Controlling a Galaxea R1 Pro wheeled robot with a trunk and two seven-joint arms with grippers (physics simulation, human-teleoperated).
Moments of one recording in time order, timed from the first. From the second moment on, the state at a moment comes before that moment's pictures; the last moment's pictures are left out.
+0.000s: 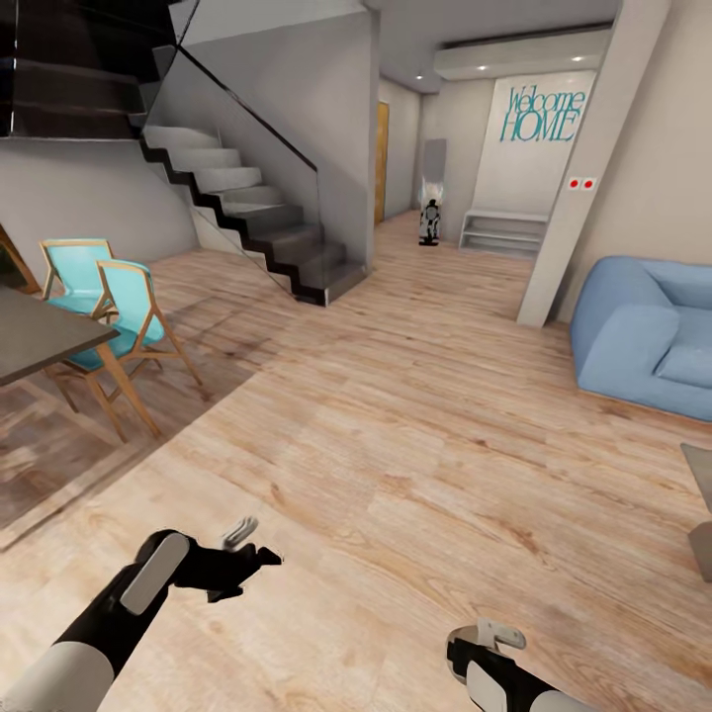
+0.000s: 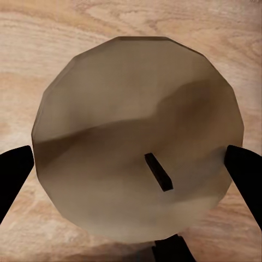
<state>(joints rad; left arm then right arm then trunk) -0.56 0.20 -0.19 -0.87 1.09 0.97 0.20 -0.59 0.04 0.61 -0.11 -0.87 0.01 -0.29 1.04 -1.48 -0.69</state>
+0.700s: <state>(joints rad) -0.56 0.06 -0.20 -0.40 0.65 0.40 0.44 -0.59 0.04 0.61 -0.10 -0.87 -0.05 -0.29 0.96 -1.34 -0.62</state>
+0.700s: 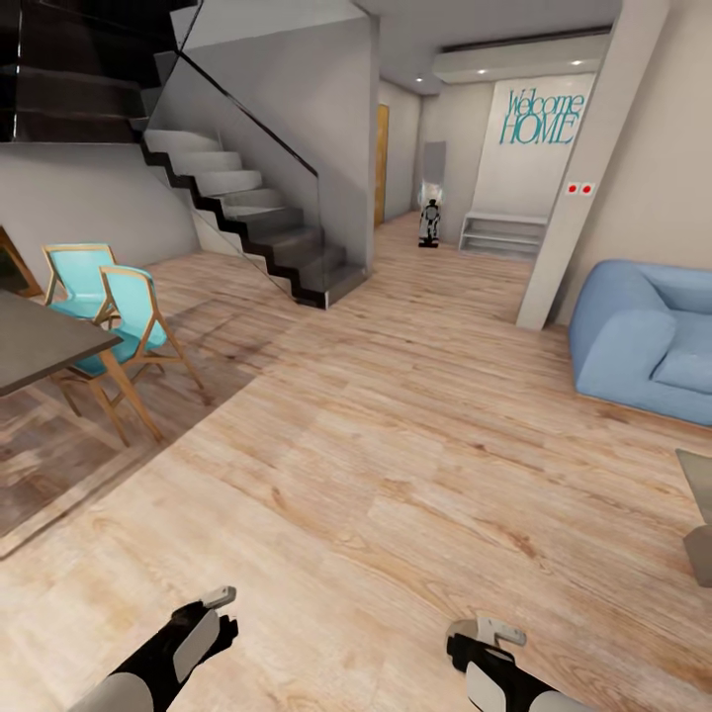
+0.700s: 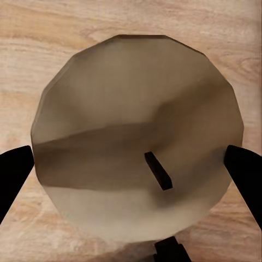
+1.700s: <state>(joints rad) -0.56 0.05 -0.20 -0.28 0.64 0.17 0.39 -0.59 0.04 0.61 -0.10 -0.86 -0.06 -0.29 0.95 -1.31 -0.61</state>
